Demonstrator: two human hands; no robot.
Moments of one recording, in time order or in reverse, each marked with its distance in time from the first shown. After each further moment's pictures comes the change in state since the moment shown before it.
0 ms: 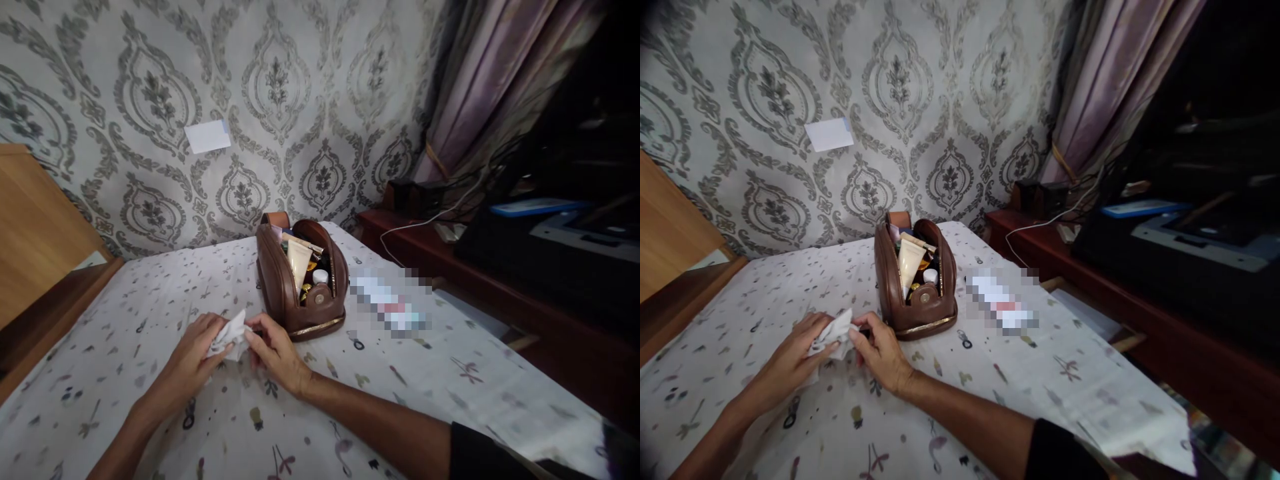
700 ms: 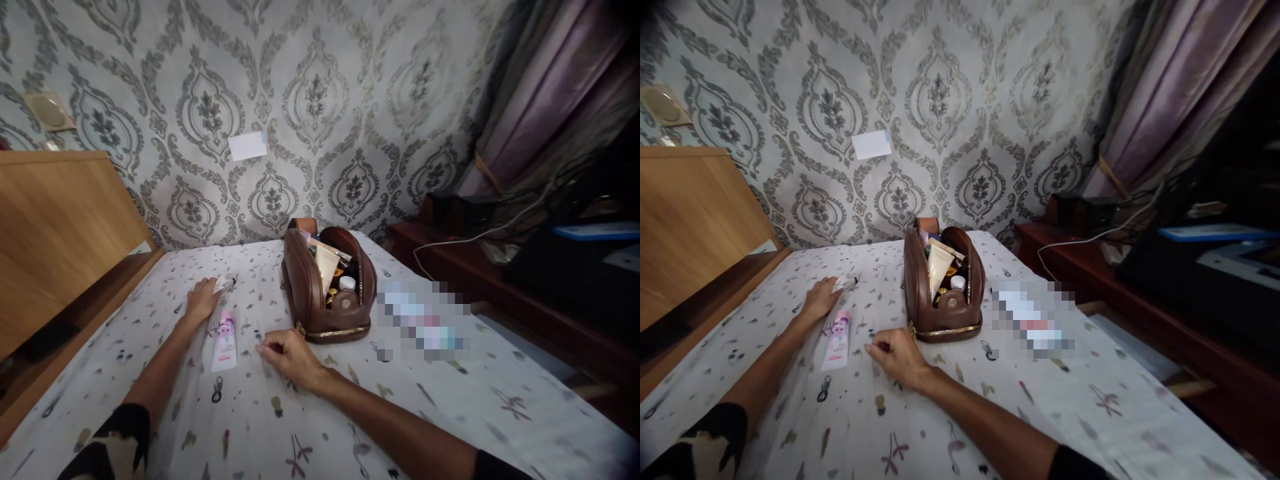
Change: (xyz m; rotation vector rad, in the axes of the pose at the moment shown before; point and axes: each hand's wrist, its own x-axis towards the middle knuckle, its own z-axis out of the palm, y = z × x) left_hand 0.055 -0.128 -0.016 0.320 0.245 -0.590; right_hand 0.010 0.005 0.004 -0.394 -0.178 -0.053
